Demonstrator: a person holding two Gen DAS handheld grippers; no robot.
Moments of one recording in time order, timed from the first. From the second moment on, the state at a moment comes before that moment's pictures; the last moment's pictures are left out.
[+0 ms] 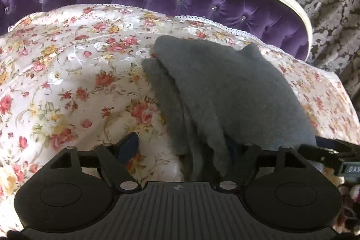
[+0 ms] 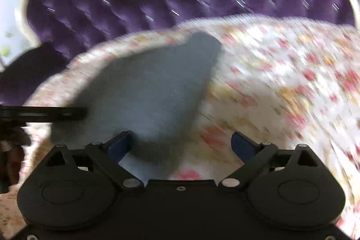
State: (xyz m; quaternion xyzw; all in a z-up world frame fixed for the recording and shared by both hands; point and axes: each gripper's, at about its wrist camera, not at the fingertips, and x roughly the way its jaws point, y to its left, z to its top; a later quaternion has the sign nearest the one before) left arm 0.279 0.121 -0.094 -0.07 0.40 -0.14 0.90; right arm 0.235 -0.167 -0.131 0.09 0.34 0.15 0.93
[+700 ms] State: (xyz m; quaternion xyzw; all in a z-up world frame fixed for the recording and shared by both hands) left arm 0.303 0.102 -0.107 -0.21 0.41 -0.25 0.85; right arm 0.325 -0.190 -0.135 0.25 0.34 0.30 0.85
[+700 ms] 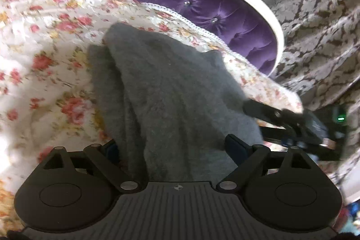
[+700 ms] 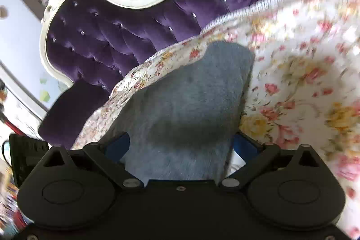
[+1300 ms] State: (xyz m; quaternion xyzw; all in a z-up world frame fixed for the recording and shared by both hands) left arm 0.293 0.118 -0.119 -0.30 0.42 -0.27 0.81; right arm 0.354 -0.188 -0.143 0.27 0.36 0.33 0.83
